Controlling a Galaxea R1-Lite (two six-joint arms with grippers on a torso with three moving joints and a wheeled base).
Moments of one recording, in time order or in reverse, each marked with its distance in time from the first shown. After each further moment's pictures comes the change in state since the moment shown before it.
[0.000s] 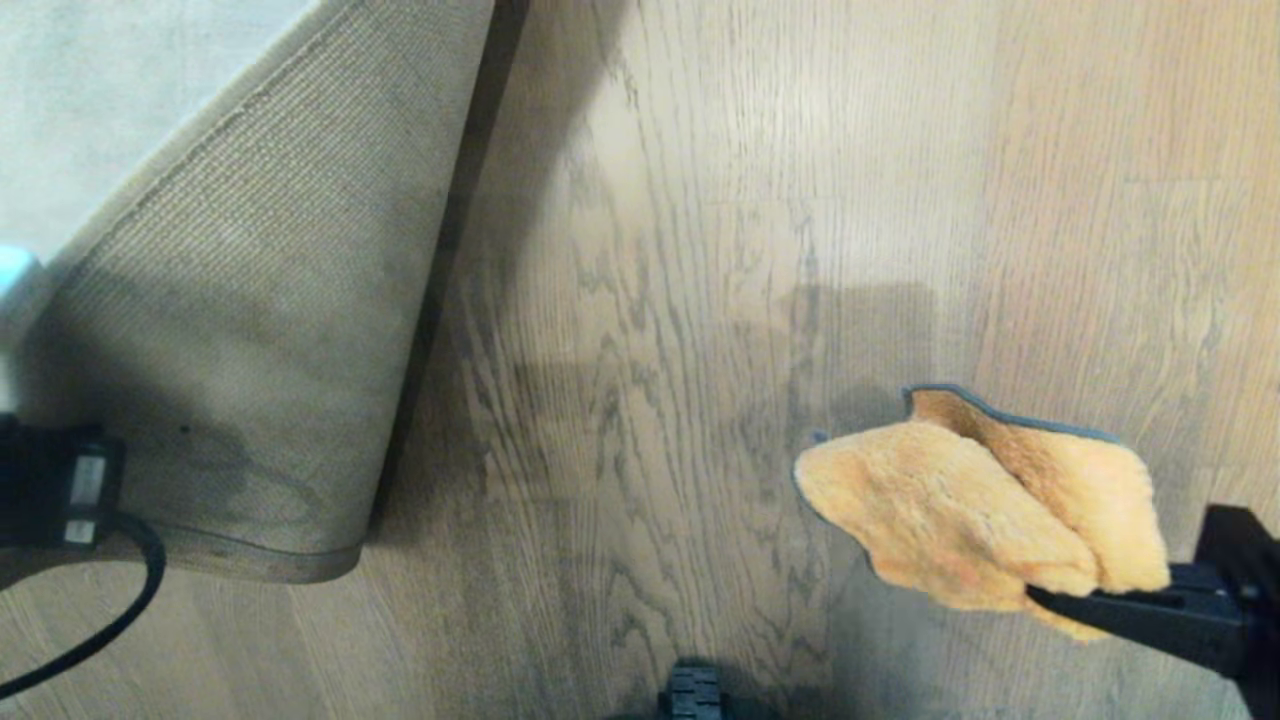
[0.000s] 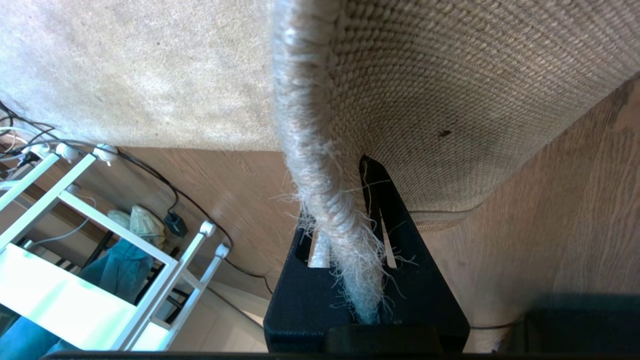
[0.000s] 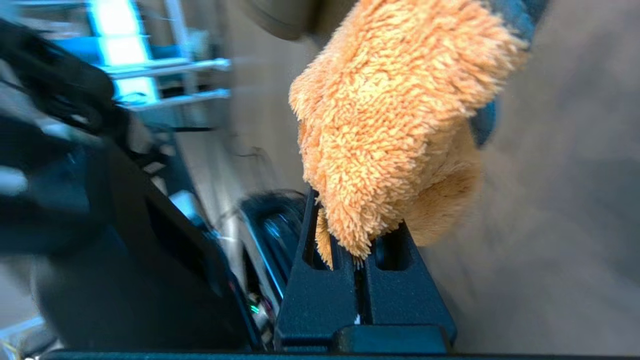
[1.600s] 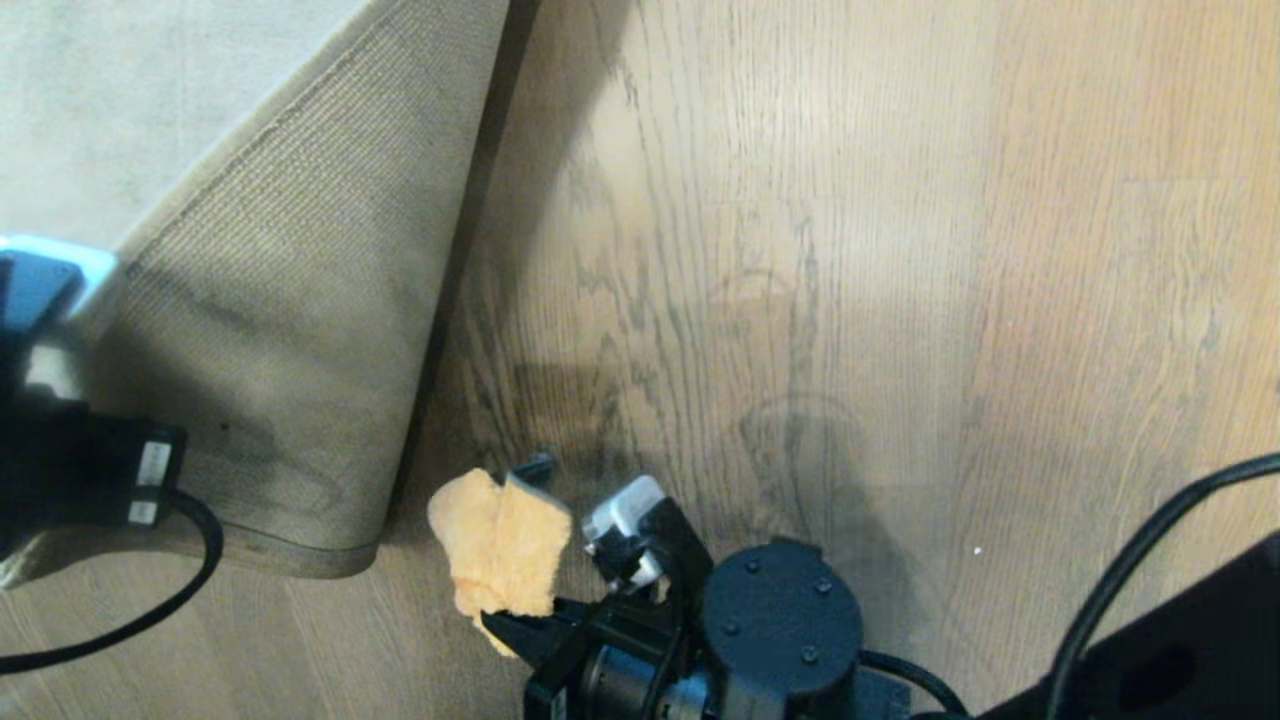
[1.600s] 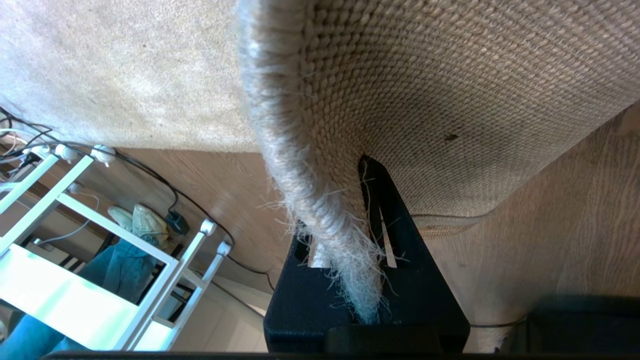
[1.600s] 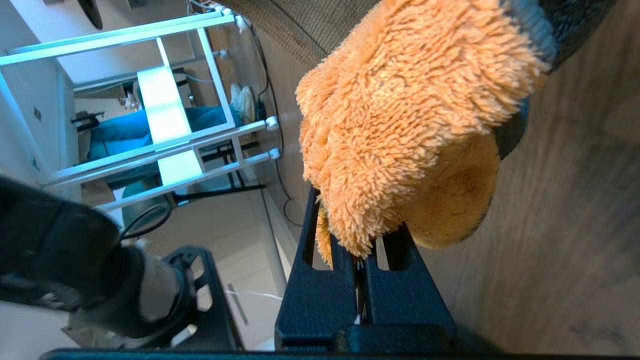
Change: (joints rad) left arm 0.003 0.086 -0.001 -0.045 0.005 -0.001; right arm 0.820 1.019 -0.340 -0.848 -0.771 0.371
